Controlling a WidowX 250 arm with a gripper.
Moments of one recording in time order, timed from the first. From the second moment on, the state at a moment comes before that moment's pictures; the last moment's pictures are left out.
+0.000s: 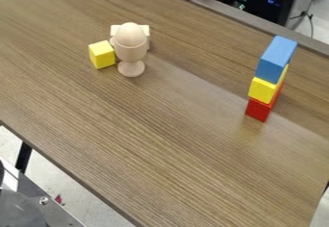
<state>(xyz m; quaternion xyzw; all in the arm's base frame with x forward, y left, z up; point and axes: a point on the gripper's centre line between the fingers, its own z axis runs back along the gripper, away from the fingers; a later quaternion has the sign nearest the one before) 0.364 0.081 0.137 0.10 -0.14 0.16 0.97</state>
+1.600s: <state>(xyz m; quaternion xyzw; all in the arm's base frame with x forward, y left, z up) 0.313 0.109 0.072 0.02 0.03 0.15 0.99</state>
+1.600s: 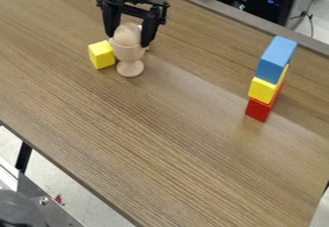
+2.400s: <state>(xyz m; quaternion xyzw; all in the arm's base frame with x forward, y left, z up) 0.340 0.082 0.107 -0.03 -0.03 0.13 0.99</state>
